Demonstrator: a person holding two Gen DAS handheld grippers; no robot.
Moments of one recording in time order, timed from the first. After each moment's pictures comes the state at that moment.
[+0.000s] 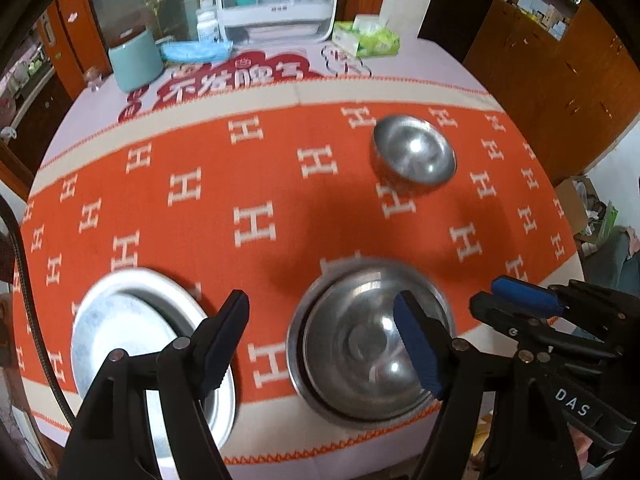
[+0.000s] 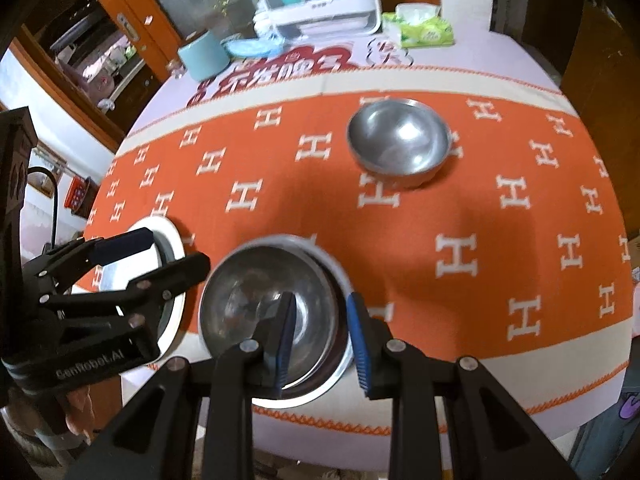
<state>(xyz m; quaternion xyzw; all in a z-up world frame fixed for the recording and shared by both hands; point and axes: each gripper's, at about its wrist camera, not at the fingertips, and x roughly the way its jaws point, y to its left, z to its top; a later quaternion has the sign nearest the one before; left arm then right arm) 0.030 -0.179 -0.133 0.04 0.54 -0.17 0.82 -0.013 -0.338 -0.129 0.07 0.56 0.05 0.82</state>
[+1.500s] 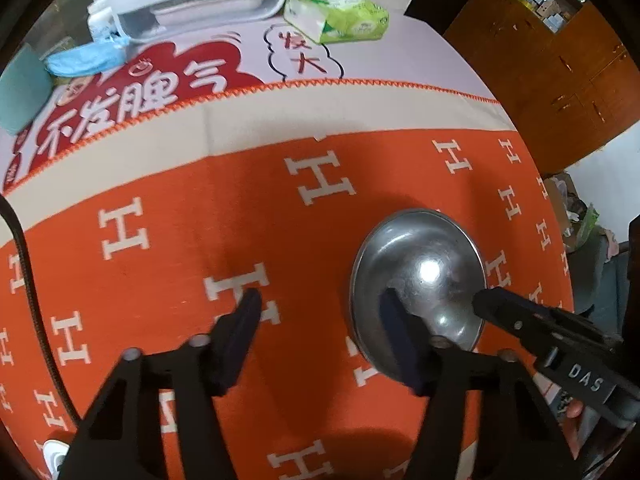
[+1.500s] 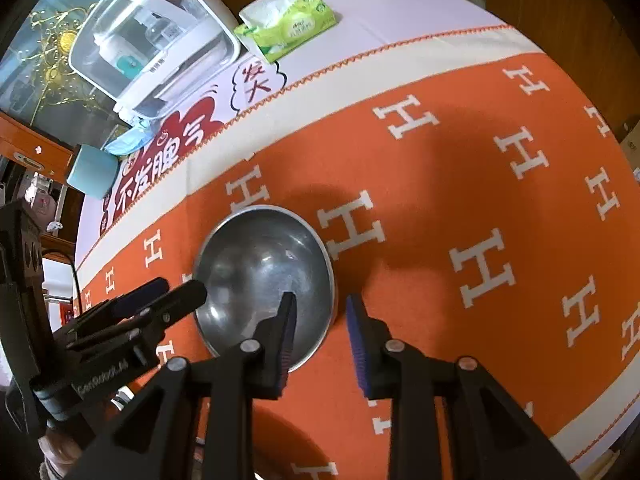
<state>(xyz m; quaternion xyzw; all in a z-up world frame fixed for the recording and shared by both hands) 0.213 -0.289 -0.212 0.02 0.60 -0.25 0.76 0.127 -0.460 -0.191 0.23 0.57 -0.06 0.78</state>
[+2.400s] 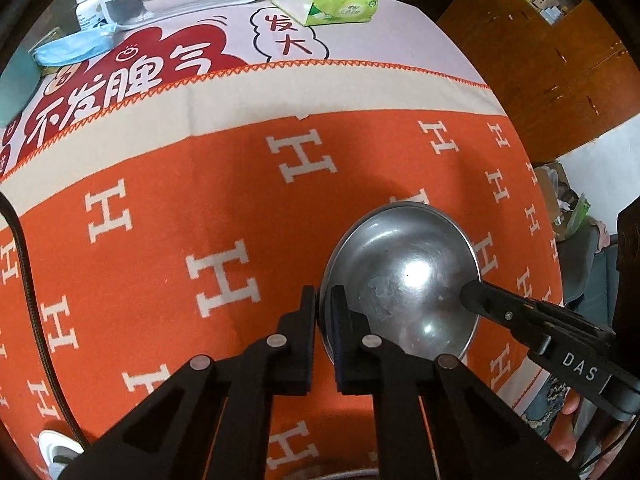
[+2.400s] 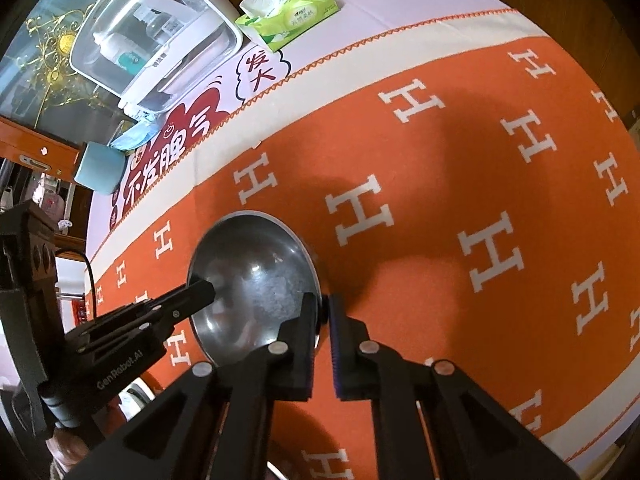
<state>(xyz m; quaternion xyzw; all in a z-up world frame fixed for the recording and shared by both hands) 0.202 -0.290 -0.210 0.02 0.62 -0.26 0.74 0.124 -0.460 -0.191 0.26 0.58 -0.04 0.77</state>
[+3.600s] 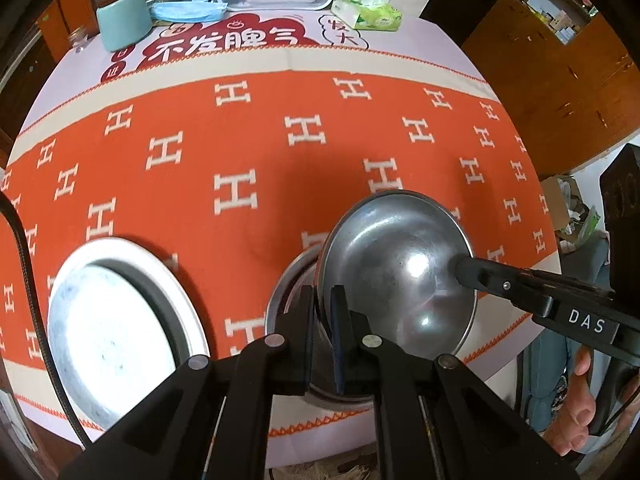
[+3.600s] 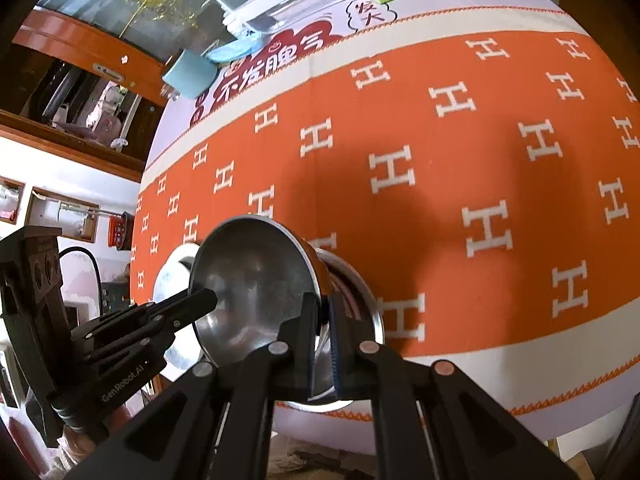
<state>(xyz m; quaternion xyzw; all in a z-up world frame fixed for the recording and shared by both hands) 0.033 -0.175 -0.149 0.00 0.61 -0.19 0.77 0.011 -0.369 -0.148 0.22 0.61 0.08 0.76</state>
